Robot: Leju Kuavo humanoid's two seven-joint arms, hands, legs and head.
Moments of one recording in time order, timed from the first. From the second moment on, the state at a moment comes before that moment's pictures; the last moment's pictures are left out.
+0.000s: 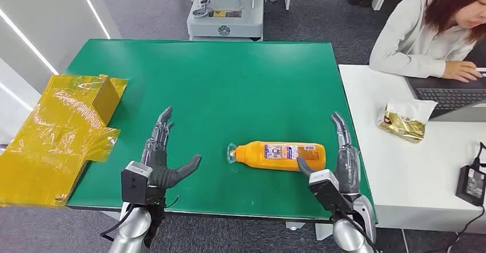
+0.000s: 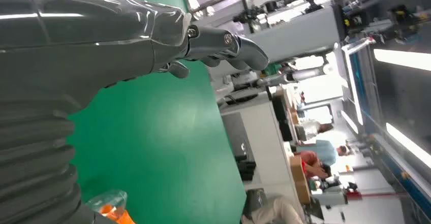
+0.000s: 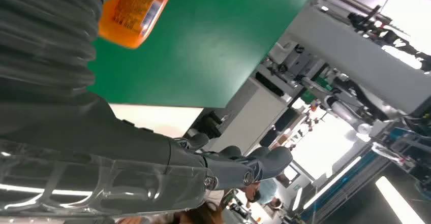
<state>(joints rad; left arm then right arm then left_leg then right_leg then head) -0.11 -0.18 -0.21 -1.24 -0.20 0.04 -0.59 -0.08 -0.02 0.22 -1.45 0.56 -0.35 -0.38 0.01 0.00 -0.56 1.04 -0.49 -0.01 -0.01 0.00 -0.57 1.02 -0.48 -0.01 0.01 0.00</state>
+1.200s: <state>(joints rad) -0.23 -0.15 -0.27 -1.06 -0.13 -0.02 -0.61 -0.69 -0.33 0.73 -0.89 0.39 0.34 -0.06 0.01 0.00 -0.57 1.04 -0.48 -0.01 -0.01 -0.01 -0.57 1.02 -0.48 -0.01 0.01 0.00</state>
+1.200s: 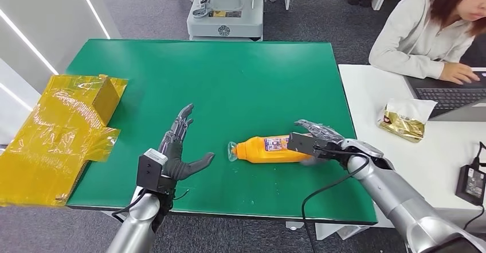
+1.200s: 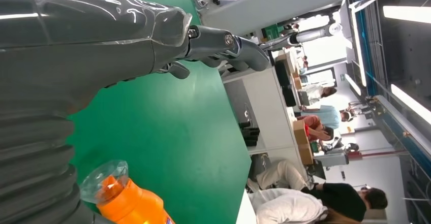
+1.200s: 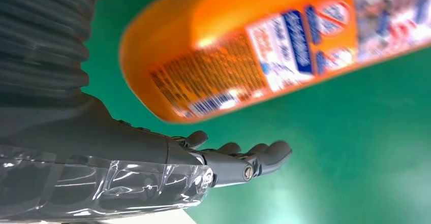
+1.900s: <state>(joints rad) -0.27 -0.14 -0.28 -1.05 -0.08 -0.02 -0.60 -0.72 -0.38 0.91 -0.85 0.25 0.35 -0.04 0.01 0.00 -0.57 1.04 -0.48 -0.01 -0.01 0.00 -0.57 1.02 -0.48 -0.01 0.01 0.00</state>
